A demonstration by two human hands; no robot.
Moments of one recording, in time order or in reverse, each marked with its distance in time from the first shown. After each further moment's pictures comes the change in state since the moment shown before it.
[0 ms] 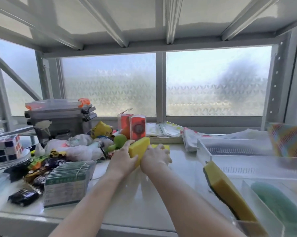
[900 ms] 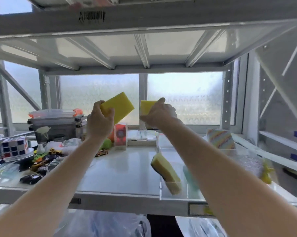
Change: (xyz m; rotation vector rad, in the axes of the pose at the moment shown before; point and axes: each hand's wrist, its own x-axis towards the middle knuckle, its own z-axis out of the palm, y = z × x) left_hand -0.073 0.151 -0.107 -0.256 0.532 0.099; right_hand -0.152 0.103 -0.185 0.278 0.432 -0.162
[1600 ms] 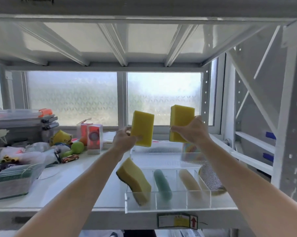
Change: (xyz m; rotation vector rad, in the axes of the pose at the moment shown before) left_hand -0.048 0.032 0.135 -0.273 -0.573 -0.309; right_hand 0.015 0.176 -0.015 0.339 0.180 0.308
